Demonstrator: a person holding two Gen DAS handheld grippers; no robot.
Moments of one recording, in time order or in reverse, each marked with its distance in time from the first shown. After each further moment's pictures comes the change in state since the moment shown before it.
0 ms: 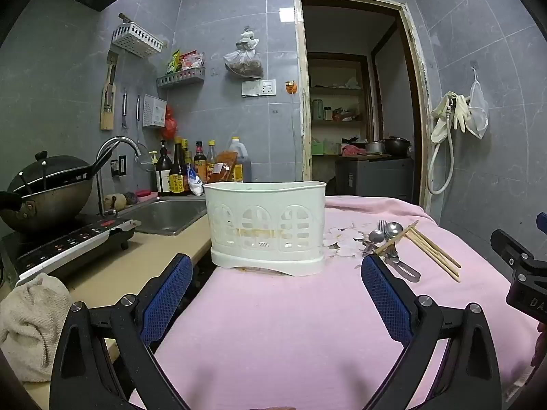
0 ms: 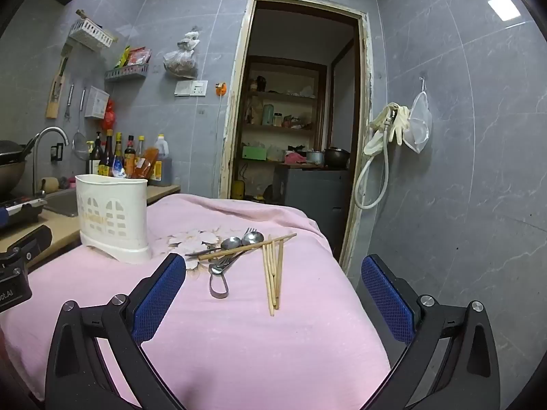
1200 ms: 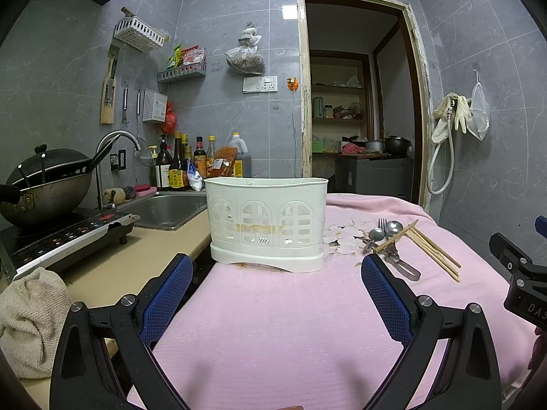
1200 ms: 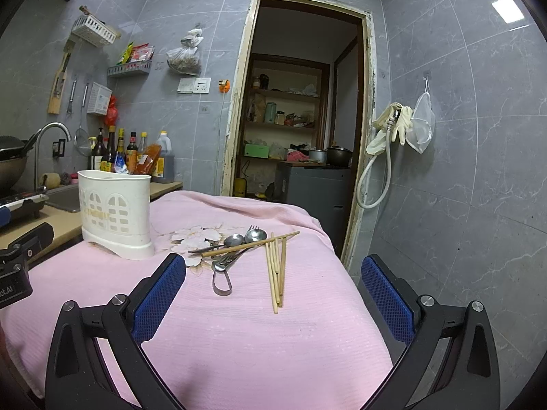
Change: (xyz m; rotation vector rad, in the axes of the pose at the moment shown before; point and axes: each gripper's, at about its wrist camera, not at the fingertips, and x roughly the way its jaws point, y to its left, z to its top) left arm 0.004 0.003 -0.003 -0.021 0.011 -0.004; right arm 0.003 0.006 -0.002 -0.011 0.007 -0.002
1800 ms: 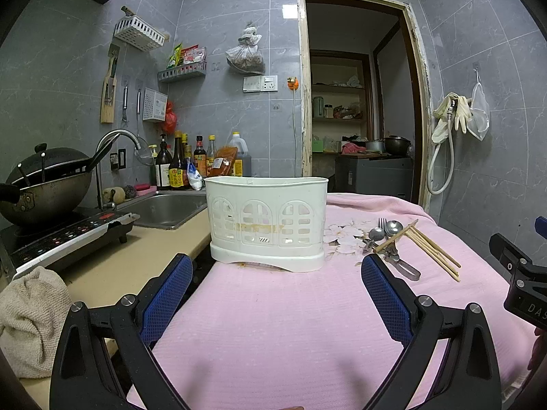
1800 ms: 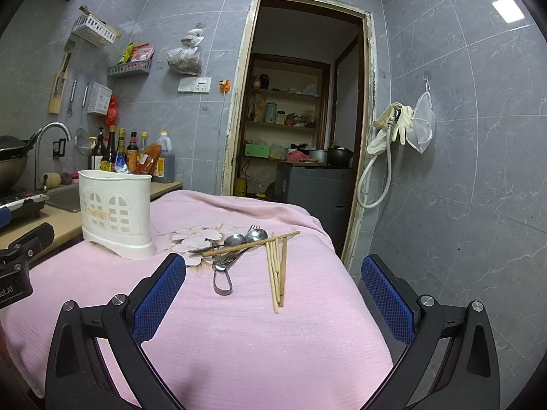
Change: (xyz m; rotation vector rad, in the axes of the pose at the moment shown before) left arm 0.000 0.000 0.000 -0.001 0.001 -0.001; right arm 0.000 0.000 0.000 -0.002 0.002 0.001
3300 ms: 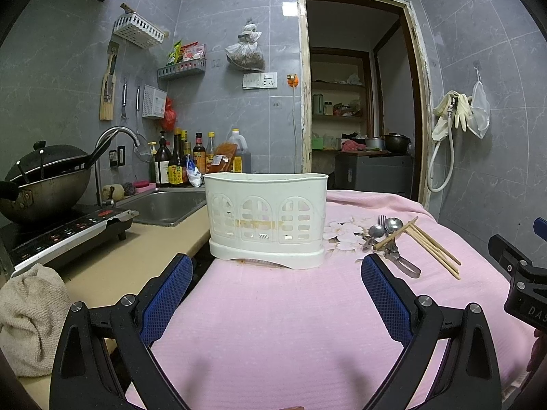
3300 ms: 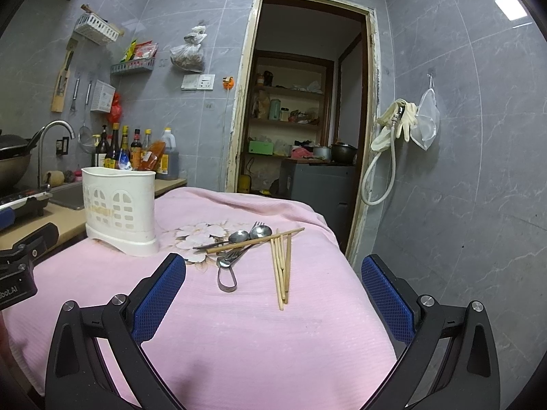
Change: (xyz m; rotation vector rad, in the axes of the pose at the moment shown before) left arm 0.001 0.001 -0.005 -0.002 0.006 -0.001; right arm 0.001 0.006 -0.003 0.000 0.014 0.018
